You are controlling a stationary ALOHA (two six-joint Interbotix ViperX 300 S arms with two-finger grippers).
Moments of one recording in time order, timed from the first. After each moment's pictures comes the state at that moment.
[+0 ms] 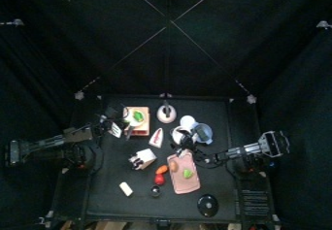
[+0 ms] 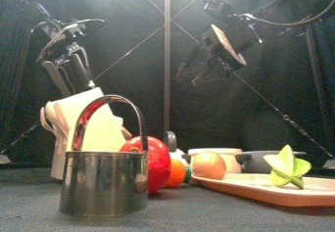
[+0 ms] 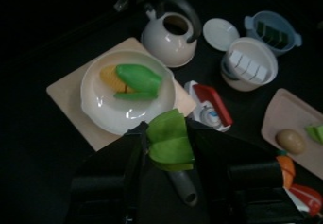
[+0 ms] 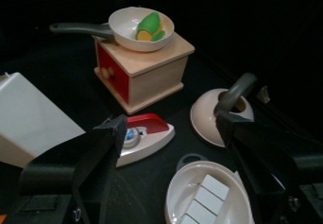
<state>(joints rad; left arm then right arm) 0.37 -0.74 0.88 0.50 0.59 -0.87 0.11 -0.14 0.73 -1.77 0.76 1.97</state>
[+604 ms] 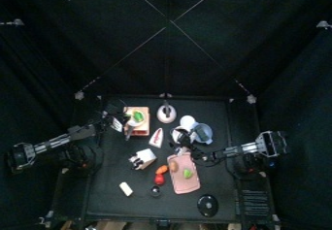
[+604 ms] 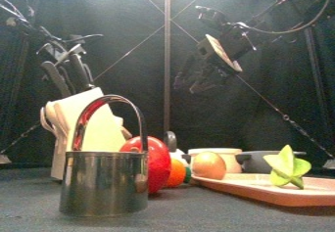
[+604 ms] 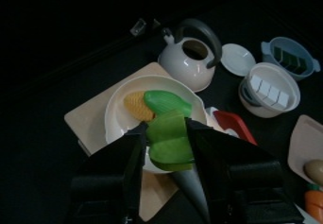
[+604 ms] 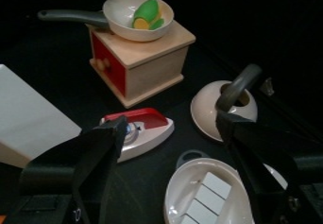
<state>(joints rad) 0.56 -0.66 0.96 0.57 0.28 -0.86 0.07 -0.11 0.71 -1.76 0.71 1.97</state>
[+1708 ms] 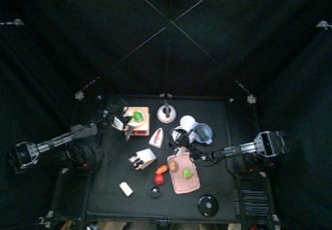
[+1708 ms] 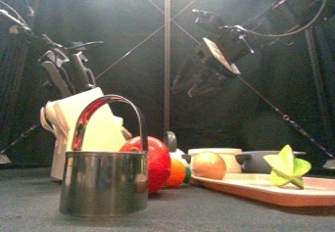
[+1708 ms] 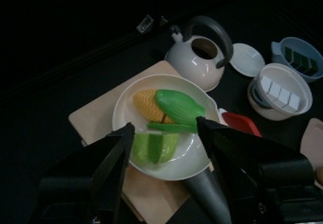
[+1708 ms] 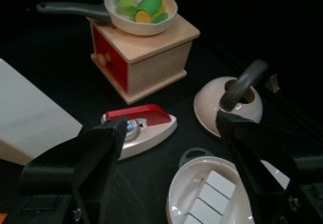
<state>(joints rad) 0.62 -0.62 0.98 0.58 0.19 -0.86 0.06 -0.09 0.70 -1.76 0.69 1.97</state>
